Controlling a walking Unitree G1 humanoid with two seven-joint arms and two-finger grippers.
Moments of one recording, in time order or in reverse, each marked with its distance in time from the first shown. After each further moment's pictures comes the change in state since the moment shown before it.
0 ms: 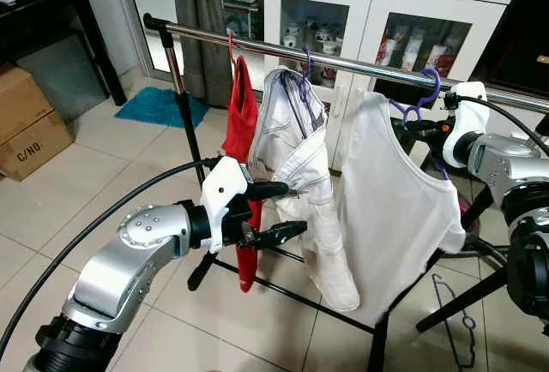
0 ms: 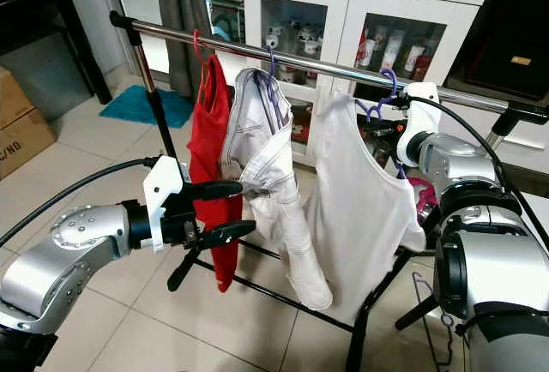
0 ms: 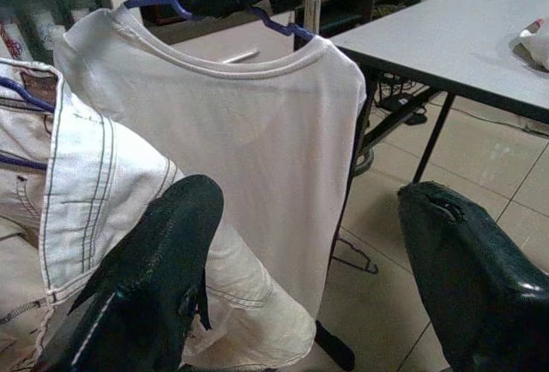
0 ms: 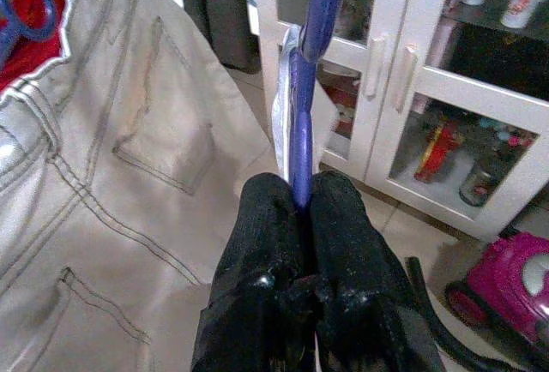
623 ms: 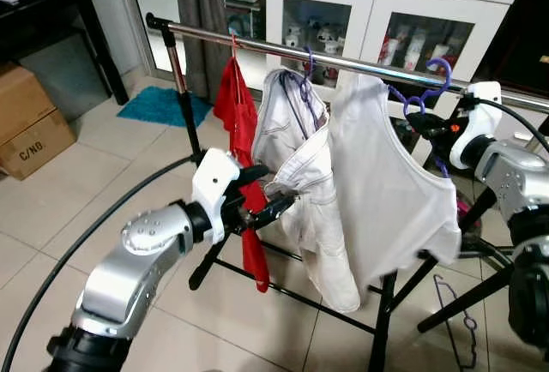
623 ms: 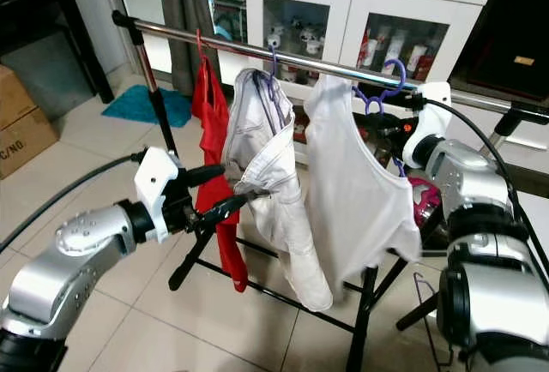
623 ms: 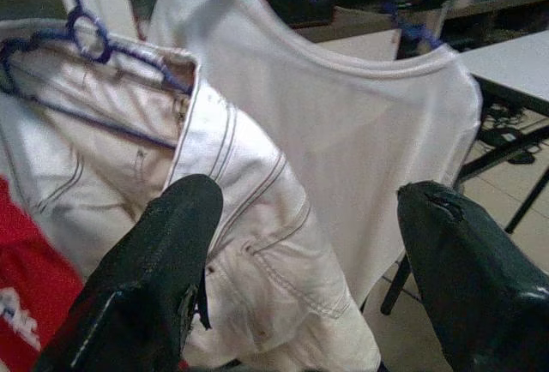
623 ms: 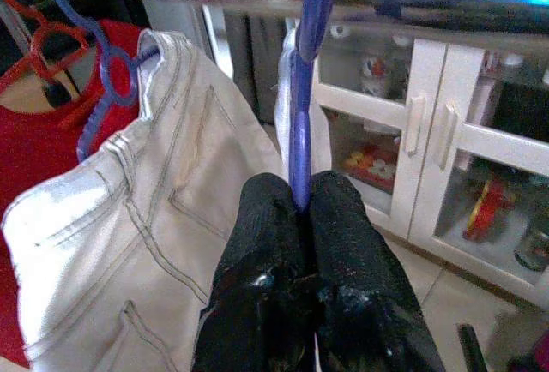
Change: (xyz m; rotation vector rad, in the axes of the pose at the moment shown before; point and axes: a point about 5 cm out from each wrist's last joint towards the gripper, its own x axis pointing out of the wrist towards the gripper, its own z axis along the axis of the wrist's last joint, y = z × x) left arm -0.001 0.010 -0.010 -0.053 -0.031 0.283; right arm -0.016 0.001 0.000 0.041 -0.178 0.104
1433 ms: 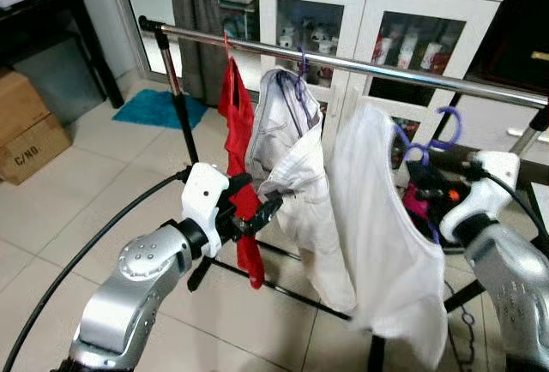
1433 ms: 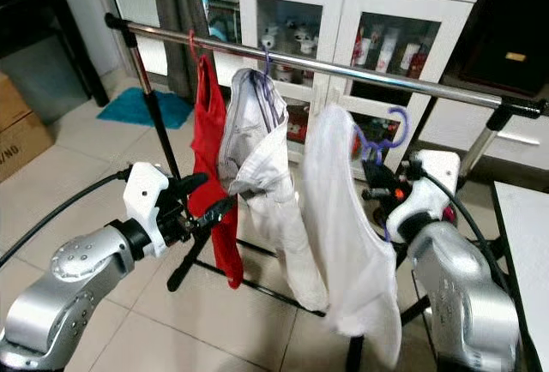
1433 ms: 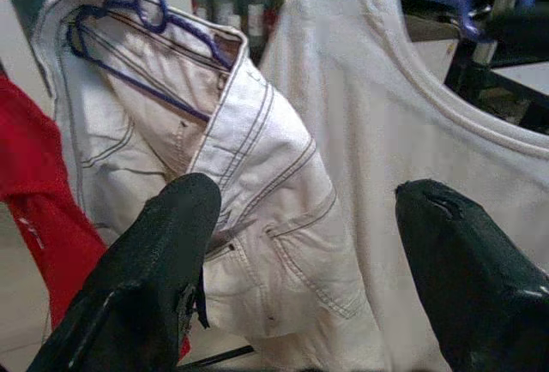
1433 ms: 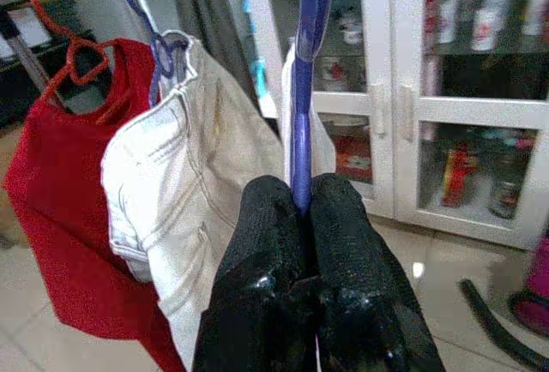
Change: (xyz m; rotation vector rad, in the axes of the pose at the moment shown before) left arm -0.013 -0.009 -0.010 -0.063 -0.010 0.166; right arm -0.083 0.084 -0.046 0.122 -0.077 -0.181
